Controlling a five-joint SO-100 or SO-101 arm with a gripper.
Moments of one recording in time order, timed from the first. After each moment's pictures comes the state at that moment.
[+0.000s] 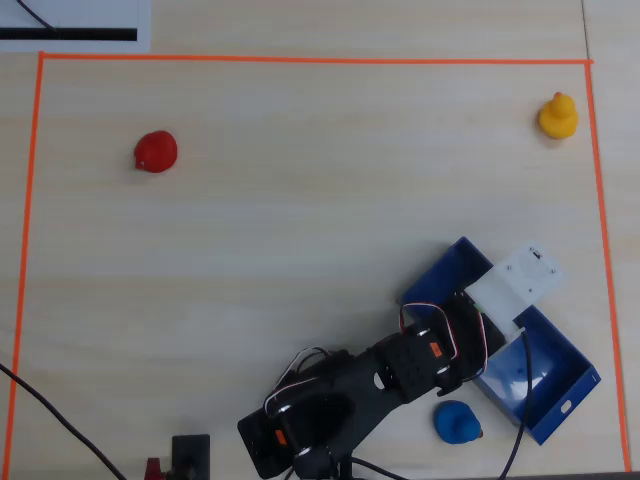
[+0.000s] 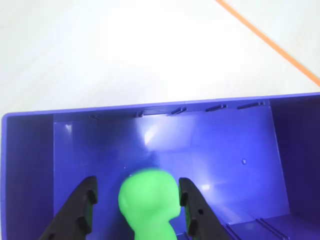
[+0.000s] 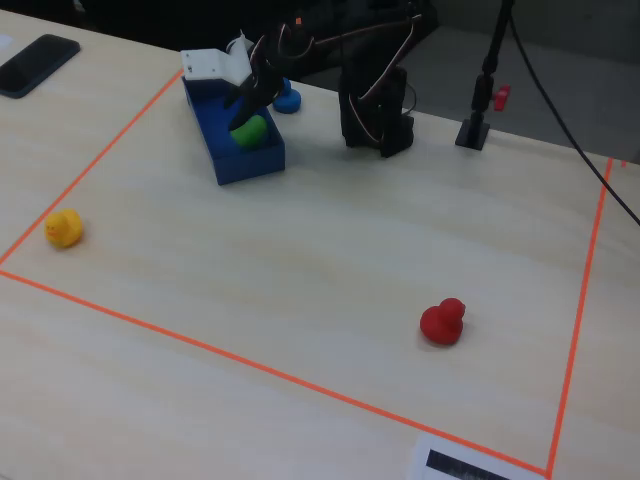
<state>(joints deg) 68.3 140.2 150.8 31.2 -102.7</state>
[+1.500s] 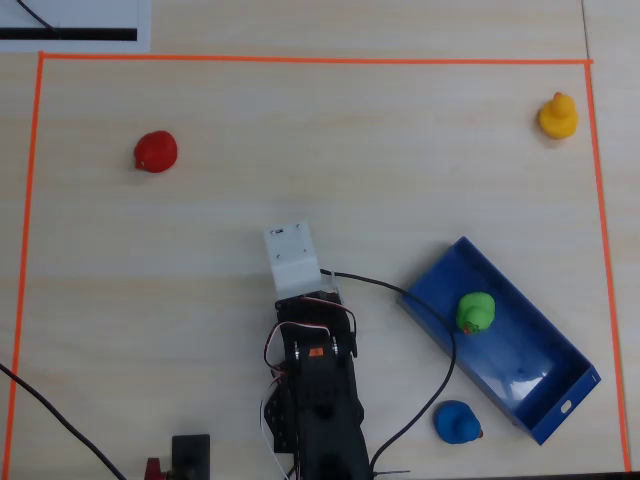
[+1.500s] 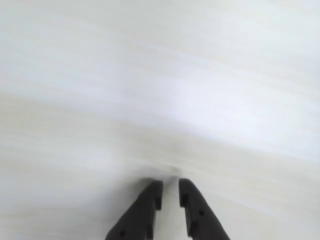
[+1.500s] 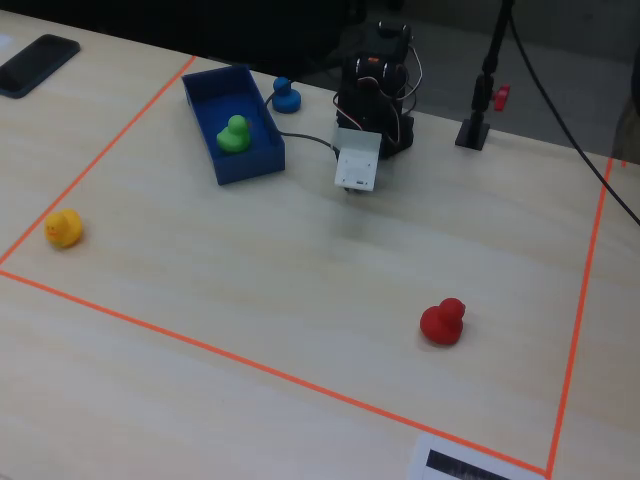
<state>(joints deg) -2.4 190.0 178.2 74.8 -95.7</state>
